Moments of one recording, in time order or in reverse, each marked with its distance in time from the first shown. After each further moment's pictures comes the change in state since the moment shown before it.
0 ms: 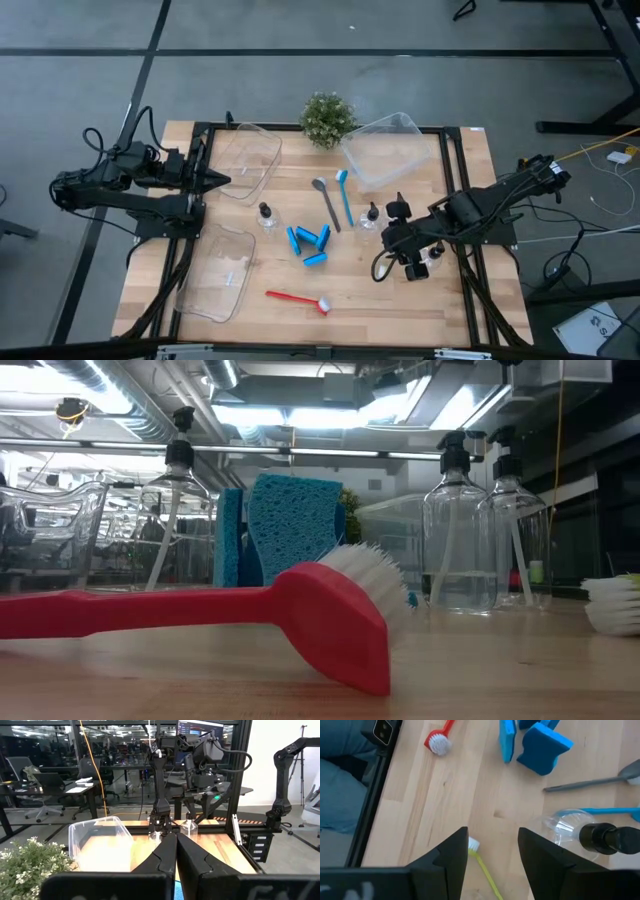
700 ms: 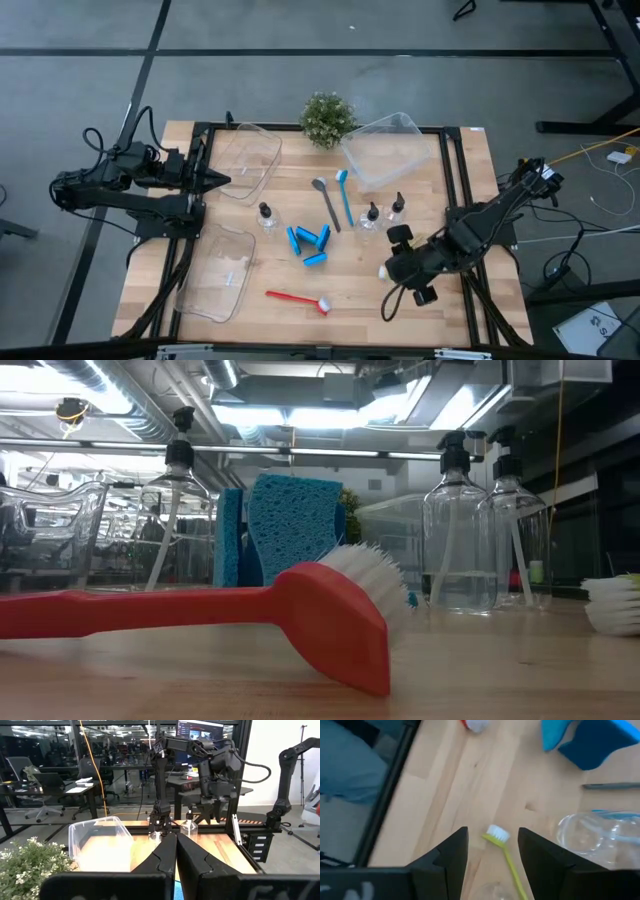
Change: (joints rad) left arm 0.000 0.000 0.000 0.000 0.000 0.000; right arm 0.168 0.090 0.000 0.000 0.044 0.029
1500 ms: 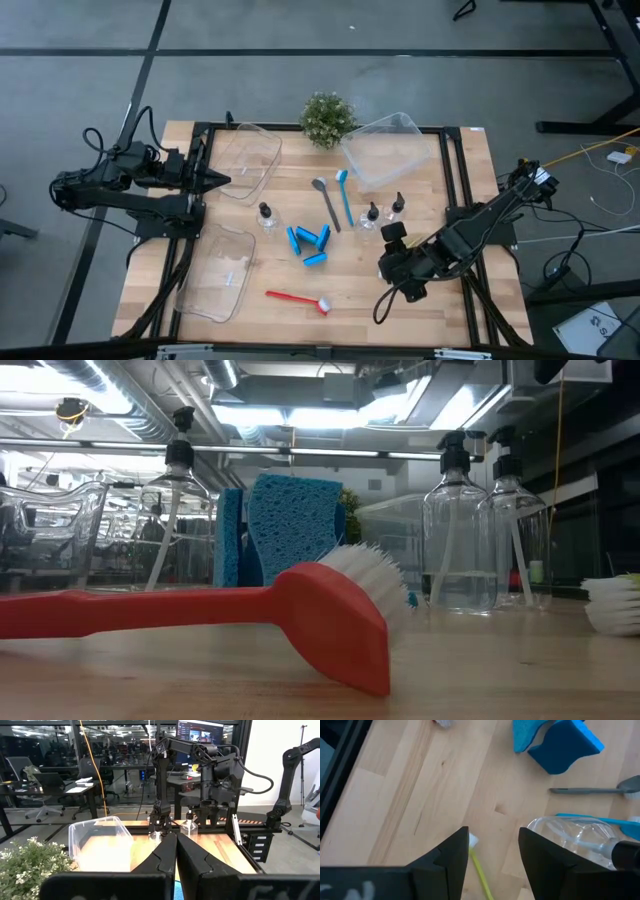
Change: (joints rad) left arm 0.000 0.000 0.000 0.000 0.000 0.000; right arm -0.001 0.053 0.000 0.000 0.132 -0.059
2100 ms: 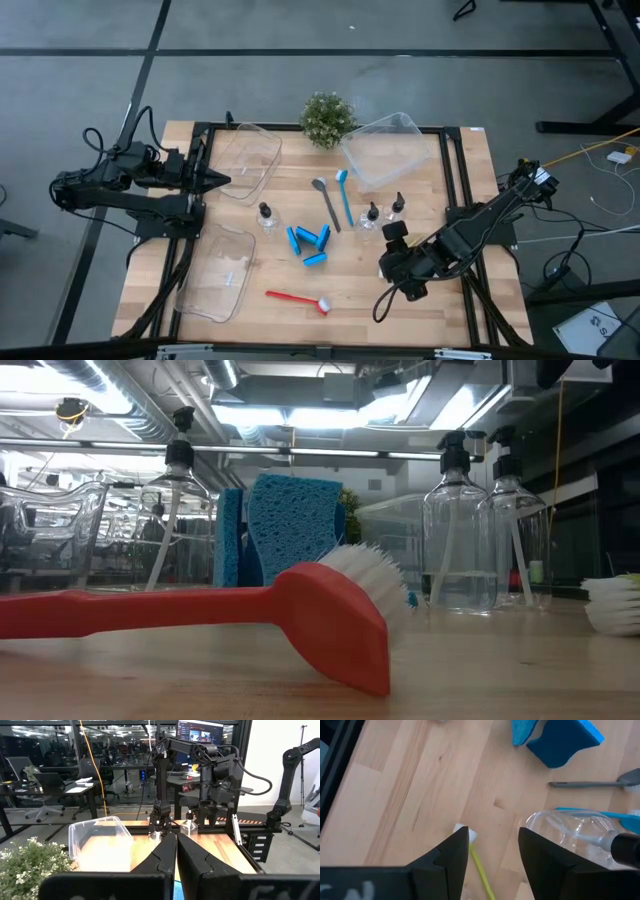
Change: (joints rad) left arm 0.000 0.000 0.000 0.000 0.000 0.000; right arm 0.000 -0.001 0.000 -0.029 -0.001 0.016
